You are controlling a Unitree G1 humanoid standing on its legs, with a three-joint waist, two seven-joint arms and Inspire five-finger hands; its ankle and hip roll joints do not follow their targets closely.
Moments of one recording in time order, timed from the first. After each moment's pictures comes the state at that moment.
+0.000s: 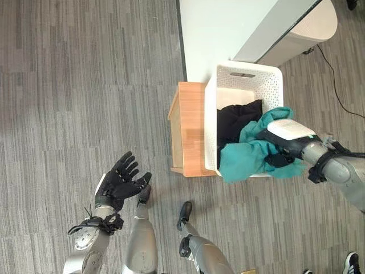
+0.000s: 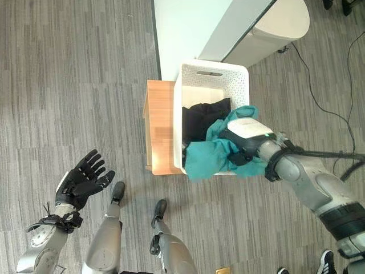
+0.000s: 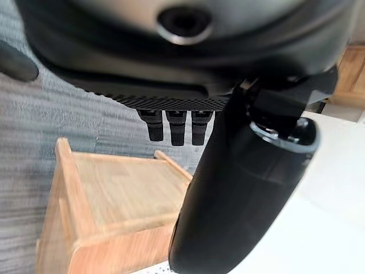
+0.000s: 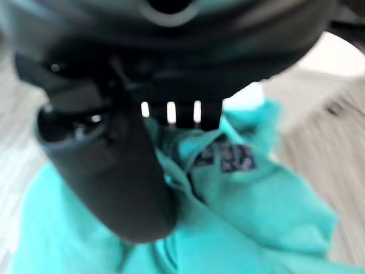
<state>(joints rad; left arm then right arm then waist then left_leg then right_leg) 0.17 0.42 -0.05 0.02 -0.70 -0.08 -0.03 -0.49 -1.21 0.40 -0.01 -0.33 -0.11 0.21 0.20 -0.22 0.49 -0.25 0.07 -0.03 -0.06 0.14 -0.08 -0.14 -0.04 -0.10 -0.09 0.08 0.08</state>
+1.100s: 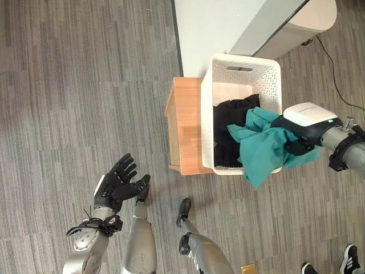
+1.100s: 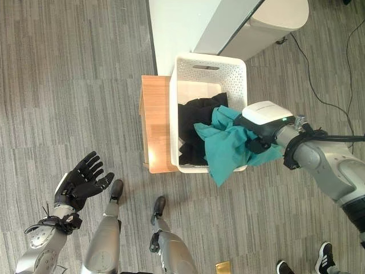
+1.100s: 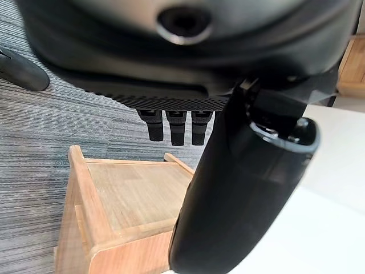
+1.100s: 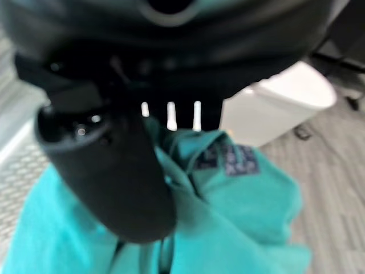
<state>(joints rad) 0.18 0.43 -0.04 0.03 -0.66 -0.08 -0.02 -0.54 -1.34 0.41 0.16 -0.34 -0.10 0.20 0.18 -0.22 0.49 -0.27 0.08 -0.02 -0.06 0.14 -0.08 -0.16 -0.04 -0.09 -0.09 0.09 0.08</state>
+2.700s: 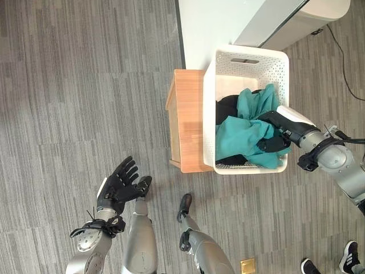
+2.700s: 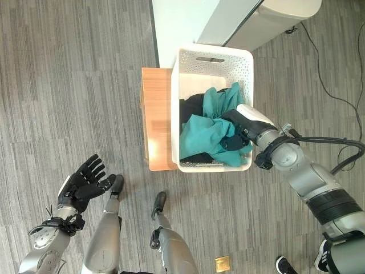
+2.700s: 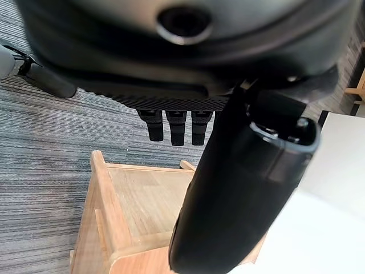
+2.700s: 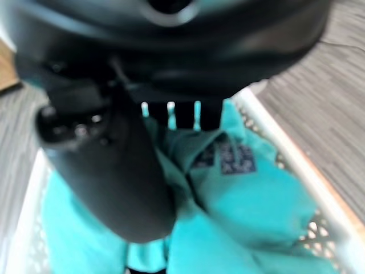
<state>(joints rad) 0.19 0.43 -0.08 0.04 -0.68 -0.08 0.02 -0.58 -1.12 0.48 0.26 0.04 -0.03 0.13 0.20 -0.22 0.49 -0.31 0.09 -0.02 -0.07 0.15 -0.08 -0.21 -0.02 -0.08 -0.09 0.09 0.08</state>
